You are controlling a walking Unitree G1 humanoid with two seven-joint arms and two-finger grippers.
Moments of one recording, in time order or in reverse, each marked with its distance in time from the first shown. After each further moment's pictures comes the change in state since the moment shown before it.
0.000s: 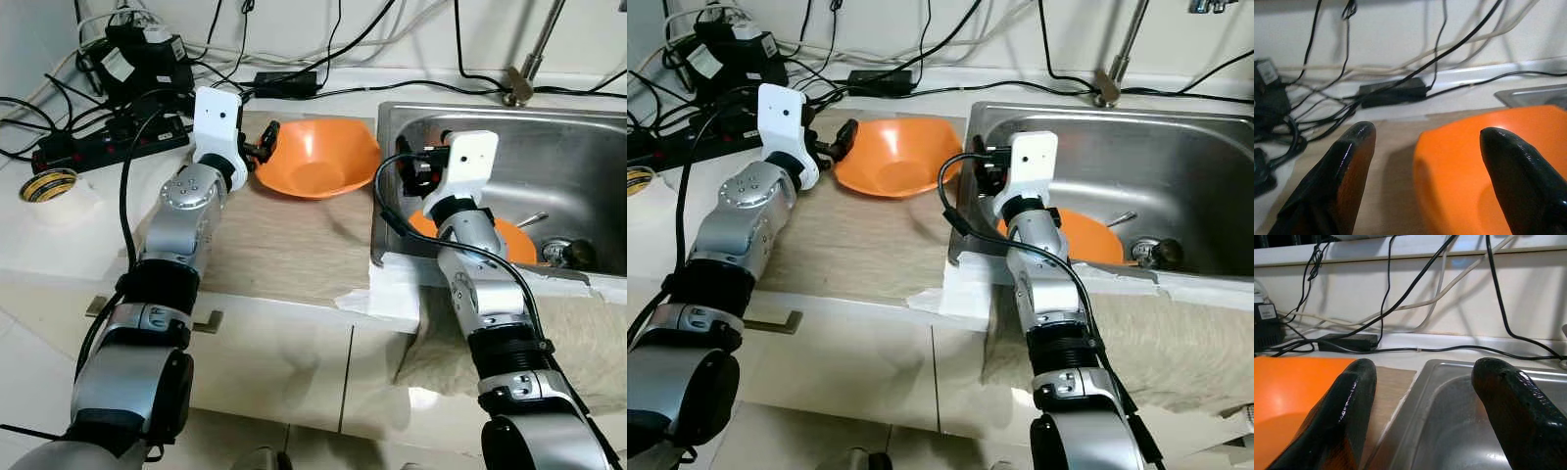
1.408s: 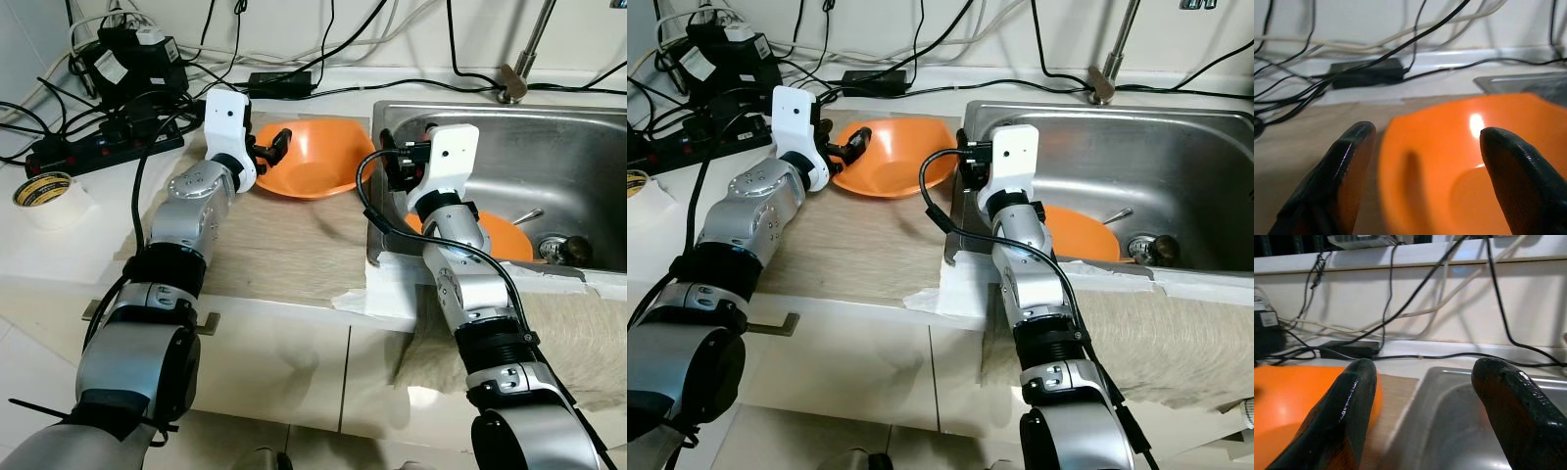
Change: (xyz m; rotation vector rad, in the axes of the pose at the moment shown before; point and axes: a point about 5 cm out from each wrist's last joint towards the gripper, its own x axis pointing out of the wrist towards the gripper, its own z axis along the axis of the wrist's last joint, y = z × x) left arm 0.009 -0.005 -0.004 -0.074 0.077 -0.065; right arm 0.003 0.005 0.003 -0.001 -0.026 -0.014
